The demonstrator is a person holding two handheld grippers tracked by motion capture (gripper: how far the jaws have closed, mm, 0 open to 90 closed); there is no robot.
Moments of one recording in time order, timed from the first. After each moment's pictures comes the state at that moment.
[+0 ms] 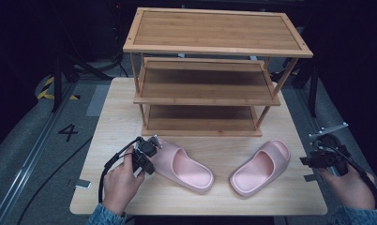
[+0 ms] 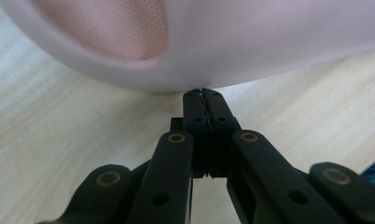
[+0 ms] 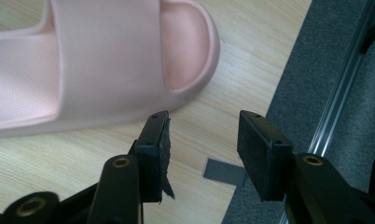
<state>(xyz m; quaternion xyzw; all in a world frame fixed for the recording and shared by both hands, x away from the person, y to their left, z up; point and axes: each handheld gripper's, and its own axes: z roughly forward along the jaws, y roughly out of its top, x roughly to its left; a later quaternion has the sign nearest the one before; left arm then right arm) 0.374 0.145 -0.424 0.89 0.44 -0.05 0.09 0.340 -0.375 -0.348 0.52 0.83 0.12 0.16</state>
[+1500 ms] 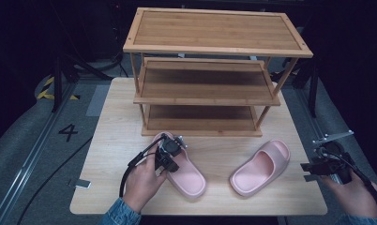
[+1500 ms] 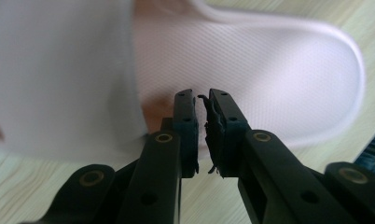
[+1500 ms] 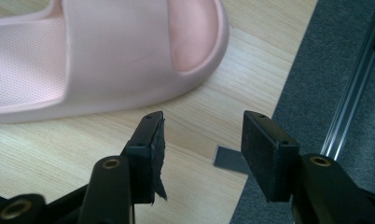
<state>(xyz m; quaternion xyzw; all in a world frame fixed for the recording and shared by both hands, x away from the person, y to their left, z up) 0.365 0.084 -0.407 0.92 0.37 -0.02 0.14 0.325 -0.381 -0.356 0.52 0.83 0.14 0.14</state>
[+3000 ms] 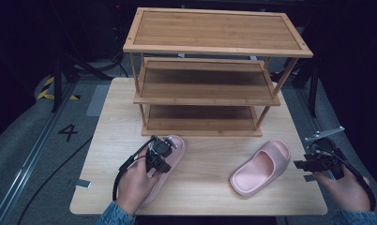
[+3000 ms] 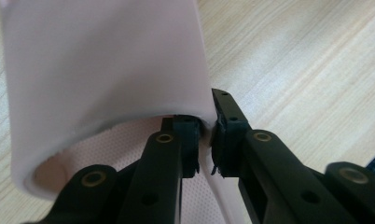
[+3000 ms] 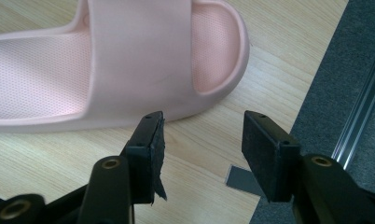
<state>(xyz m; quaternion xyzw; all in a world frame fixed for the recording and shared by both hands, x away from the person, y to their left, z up) 0.360 0.104 -0.407 0.91 0.39 -0.01 0.14 0.336 -0.367 -0.357 0.50 0.84 0.15 0.13</state>
